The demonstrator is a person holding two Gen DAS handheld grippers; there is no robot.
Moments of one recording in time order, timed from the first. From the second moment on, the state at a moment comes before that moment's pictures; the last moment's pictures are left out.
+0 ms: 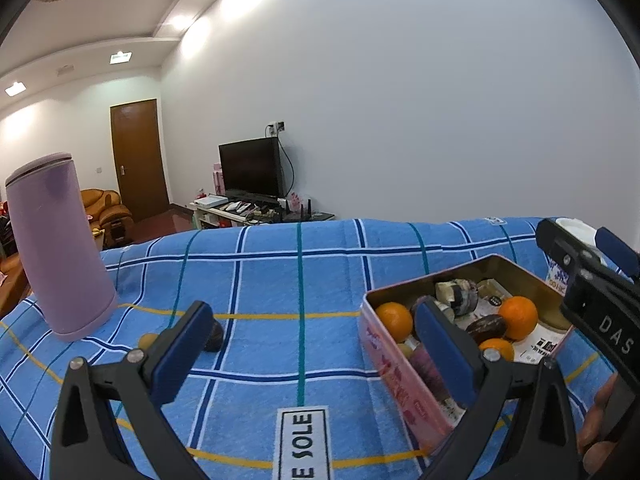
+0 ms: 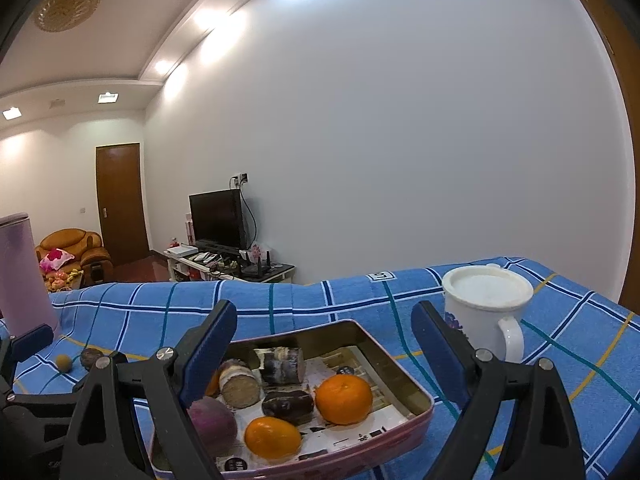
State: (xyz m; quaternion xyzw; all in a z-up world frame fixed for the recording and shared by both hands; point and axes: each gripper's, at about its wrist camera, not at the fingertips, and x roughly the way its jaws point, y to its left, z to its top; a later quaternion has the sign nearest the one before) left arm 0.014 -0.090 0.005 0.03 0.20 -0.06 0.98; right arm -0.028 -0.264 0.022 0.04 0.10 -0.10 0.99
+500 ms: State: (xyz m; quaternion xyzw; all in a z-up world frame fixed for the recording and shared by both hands) left arm 0.013 -0.063 0.002 0.05 0.21 -0.05 0.97; right arm -0.030 -0.242 0.019 0.04 0.12 -0.10 0.99
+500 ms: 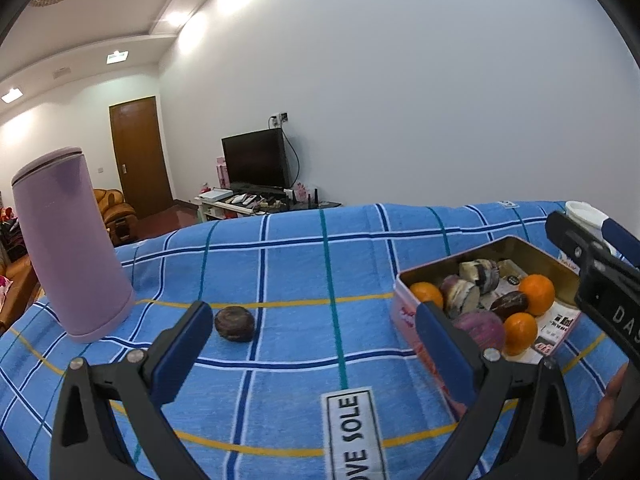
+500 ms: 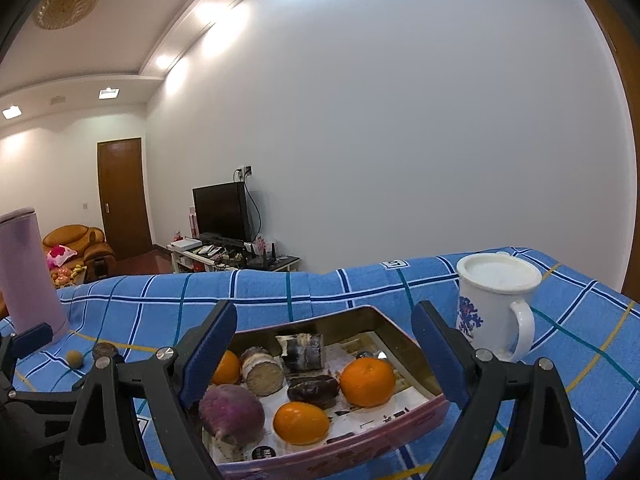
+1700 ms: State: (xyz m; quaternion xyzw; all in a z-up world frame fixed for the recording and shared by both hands) left arm 0.046 0.050 -0.004 0.04 0.23 0.02 0.97; right arm 0.014 -0.110 0.011 0.01 0.16 -0.03 0.99
